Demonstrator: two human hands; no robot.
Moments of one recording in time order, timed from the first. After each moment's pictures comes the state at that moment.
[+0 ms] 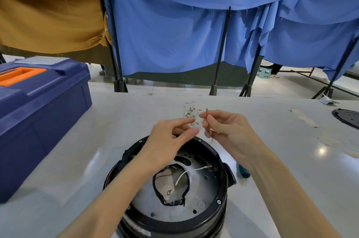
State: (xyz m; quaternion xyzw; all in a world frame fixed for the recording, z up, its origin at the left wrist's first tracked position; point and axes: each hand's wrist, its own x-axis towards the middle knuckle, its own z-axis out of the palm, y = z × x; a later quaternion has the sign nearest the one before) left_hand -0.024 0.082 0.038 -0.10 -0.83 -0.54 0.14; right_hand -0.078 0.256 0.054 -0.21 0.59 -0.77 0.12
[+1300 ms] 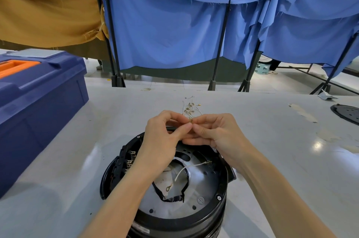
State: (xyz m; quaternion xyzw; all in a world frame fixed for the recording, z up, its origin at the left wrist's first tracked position) left_hand -0.010 0.093 0.038 0.01 -0.75 -0.62 0.22; right_hand -0.064 0.241 0.046 -0.22 0.63 -0.73 0.16
